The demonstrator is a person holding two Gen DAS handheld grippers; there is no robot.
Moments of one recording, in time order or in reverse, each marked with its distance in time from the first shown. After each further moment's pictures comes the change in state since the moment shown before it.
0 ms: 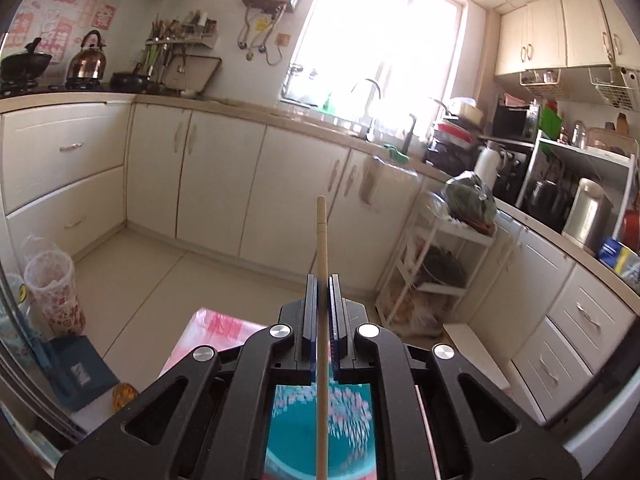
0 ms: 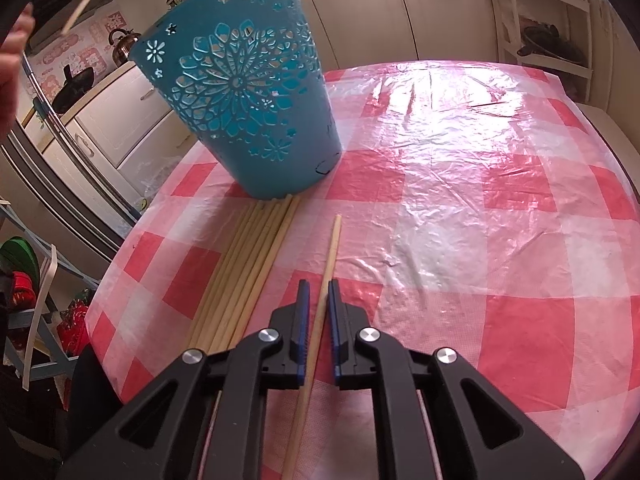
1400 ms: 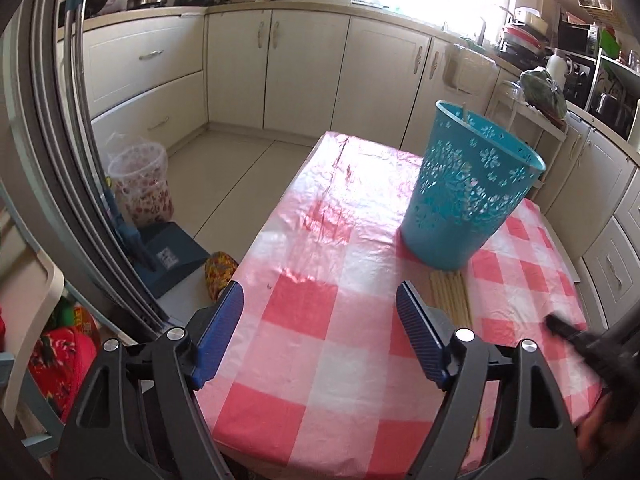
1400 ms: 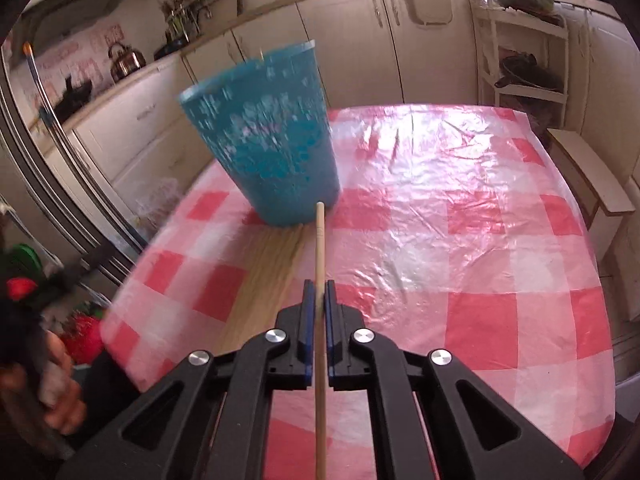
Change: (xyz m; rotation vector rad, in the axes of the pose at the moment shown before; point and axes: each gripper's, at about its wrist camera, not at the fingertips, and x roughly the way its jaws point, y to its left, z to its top) left arm -0.098 0.118 -0.184 0.013 0.359 0.270; right arm -0.063 0.026 0.001 0.025 -0.131 -0.033
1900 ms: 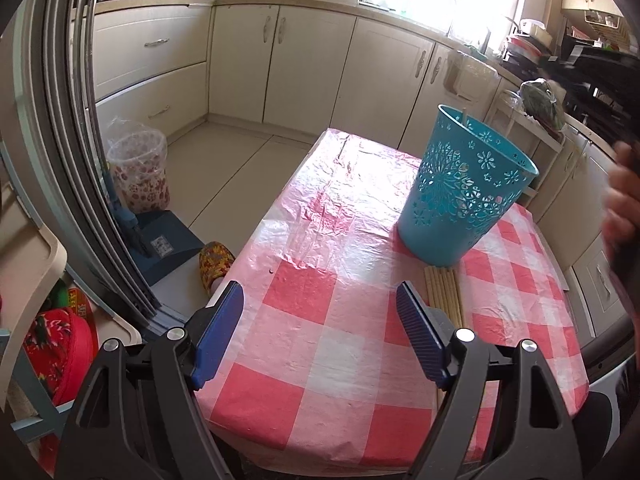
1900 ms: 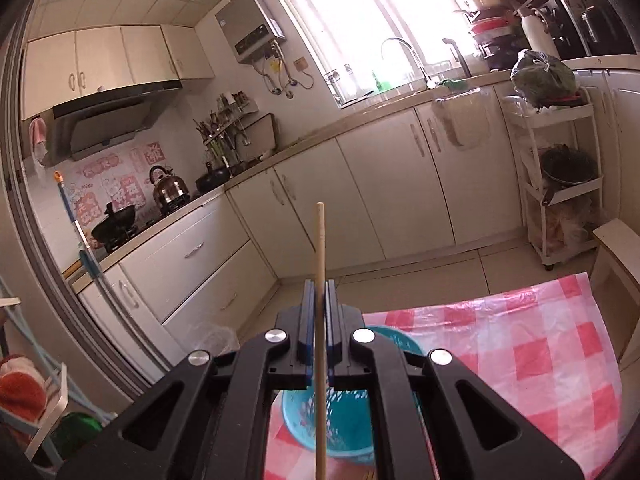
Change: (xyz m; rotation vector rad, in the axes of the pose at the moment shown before) left arm -0.012 0.004 -0.006 -0.045 -0.010 -0.032; right arm 0.000 0.061 0.177 0.037 -0.413 0.125
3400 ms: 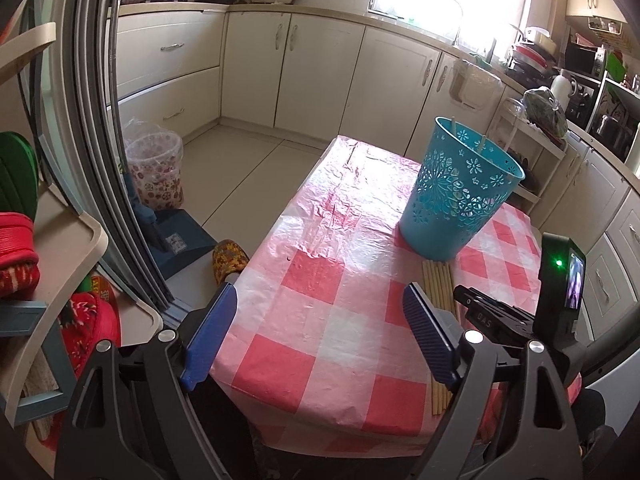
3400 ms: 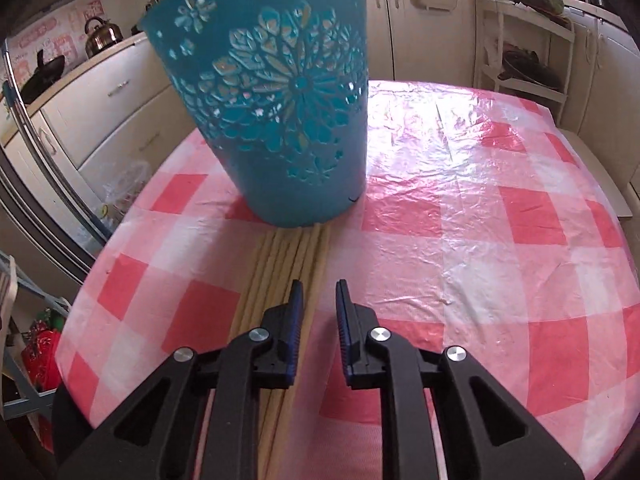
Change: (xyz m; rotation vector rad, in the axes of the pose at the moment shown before) left arm -0.035 0.009 -0.009 -0.022 -0.005 0.025; right arm 0.008 -0.037 -0.198 -0.113 0.509 -0.279
